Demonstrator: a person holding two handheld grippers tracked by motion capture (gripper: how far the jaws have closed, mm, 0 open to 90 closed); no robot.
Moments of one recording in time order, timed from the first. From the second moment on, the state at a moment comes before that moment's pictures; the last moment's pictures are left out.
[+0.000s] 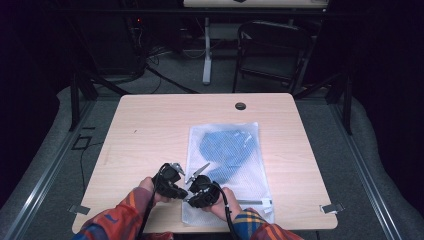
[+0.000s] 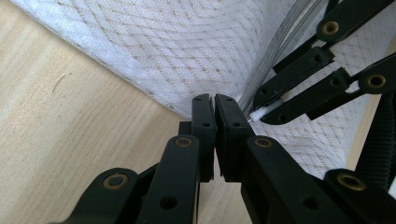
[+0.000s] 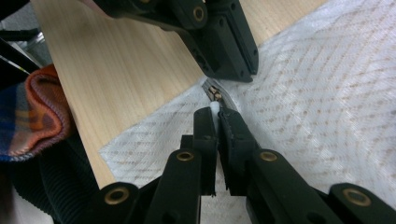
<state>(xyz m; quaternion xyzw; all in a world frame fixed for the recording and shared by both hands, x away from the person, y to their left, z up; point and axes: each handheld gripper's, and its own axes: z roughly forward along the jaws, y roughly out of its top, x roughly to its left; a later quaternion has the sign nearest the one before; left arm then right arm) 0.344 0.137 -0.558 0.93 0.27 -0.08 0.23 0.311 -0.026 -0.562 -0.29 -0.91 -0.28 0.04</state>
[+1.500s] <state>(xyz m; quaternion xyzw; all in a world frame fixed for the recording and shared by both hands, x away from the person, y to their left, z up) 0.342 0.135 -0.557 0.94 0.26 -0.08 0.22 0.313 -0.047 -0.560 -0.31 -0.91 -0.27 0.05</state>
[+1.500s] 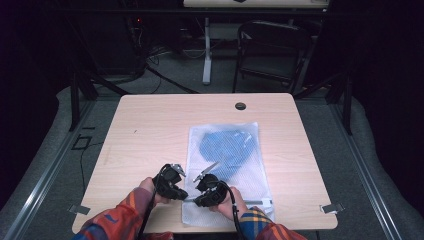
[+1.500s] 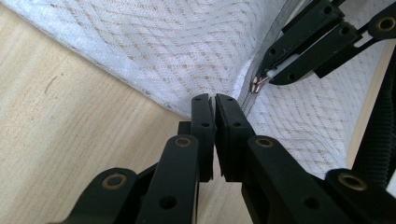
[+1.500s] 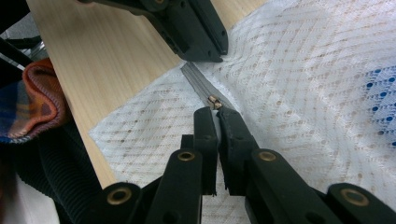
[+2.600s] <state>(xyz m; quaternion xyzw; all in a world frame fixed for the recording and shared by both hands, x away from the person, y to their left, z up) 0.332 0.124 -0.547 0.93 0.25 -0.07 0.26 0.312 -0.057 -0.563 -0.30 -0.91 -0.28 0.05</state>
